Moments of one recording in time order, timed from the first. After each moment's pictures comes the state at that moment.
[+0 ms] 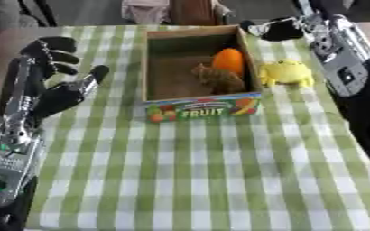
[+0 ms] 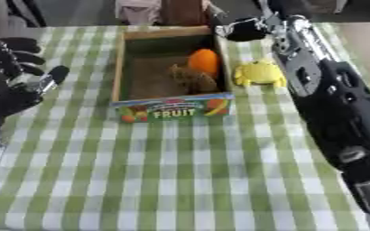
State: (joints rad) left arm -0.37 0.25 -0.03 -1.78 -0.14 0.11 0.10; right arm -0.98 -0.40 0.21 -1.14 0.77 -0.07 -0.08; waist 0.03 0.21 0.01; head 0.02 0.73
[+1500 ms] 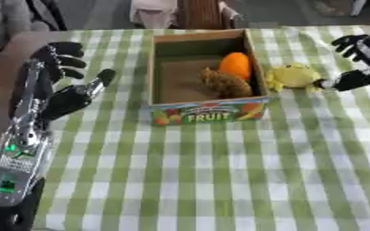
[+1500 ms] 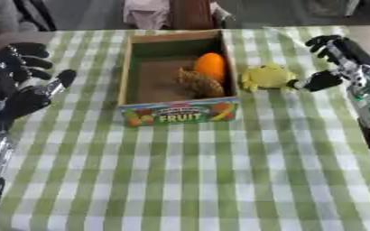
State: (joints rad) left arm -0.36 0.25 -0.01 -1.77 -0.14 0.11 0.11; right arm -0.89 -0.50 0.09 -0.83 0.71 -0.08 0.12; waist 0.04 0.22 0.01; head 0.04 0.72
